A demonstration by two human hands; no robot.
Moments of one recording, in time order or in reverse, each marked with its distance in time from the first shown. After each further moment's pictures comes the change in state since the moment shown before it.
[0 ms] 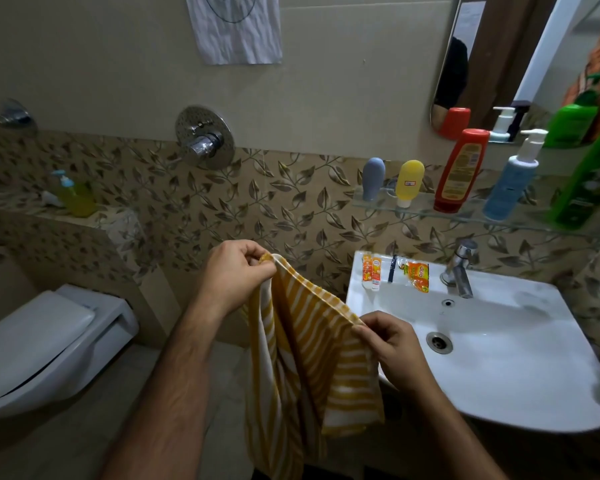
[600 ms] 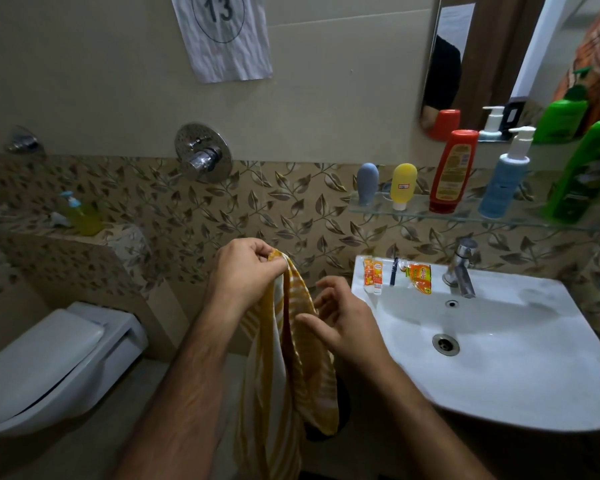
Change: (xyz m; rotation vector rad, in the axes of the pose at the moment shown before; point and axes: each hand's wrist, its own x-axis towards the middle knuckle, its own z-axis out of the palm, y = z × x) left_hand 0.000 0.037 0.008 0.070 0.072 -0.068; right_hand 0.025 -0.047 0.043 -0.234 -0.021 -0.232
